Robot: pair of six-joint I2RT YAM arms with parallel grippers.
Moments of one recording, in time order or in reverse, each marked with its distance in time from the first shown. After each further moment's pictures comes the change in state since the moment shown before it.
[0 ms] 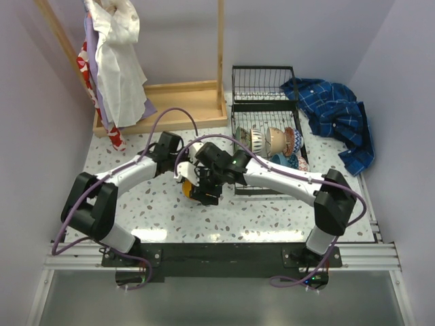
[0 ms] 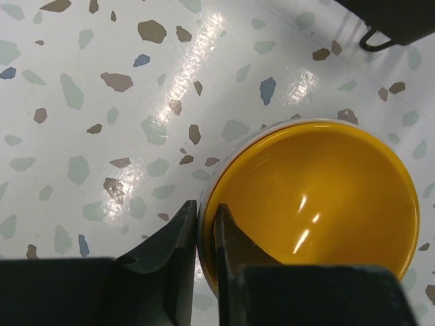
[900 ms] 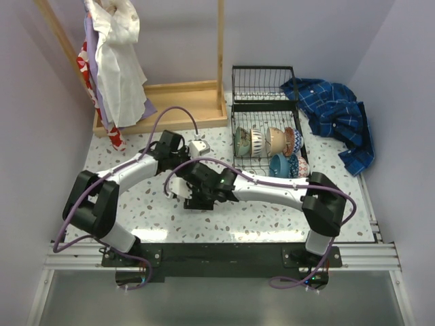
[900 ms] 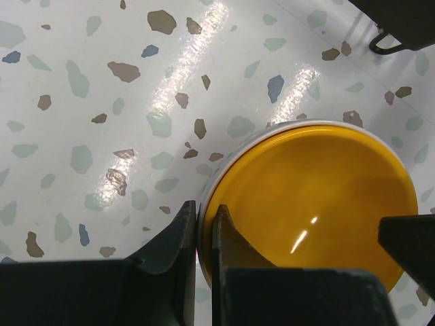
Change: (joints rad) left arm -0.001 0.018 0.031 -0.032 -0.016 -0.041; right arm 0.140 0.056 -0.076 0.161 0.368 -0.043
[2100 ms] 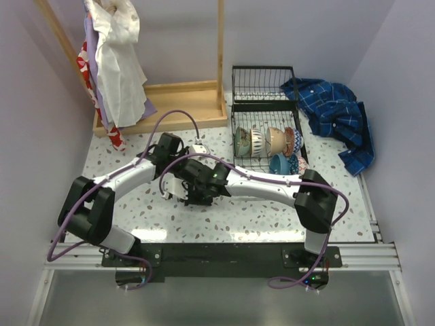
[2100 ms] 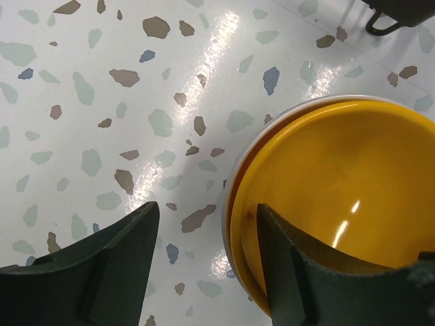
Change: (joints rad) left arm -0.012 -0.059 -0.050 0.018 -0.023 0.102; right arm -0.011 0.074 0.134 -0.159 -0.157 0.022
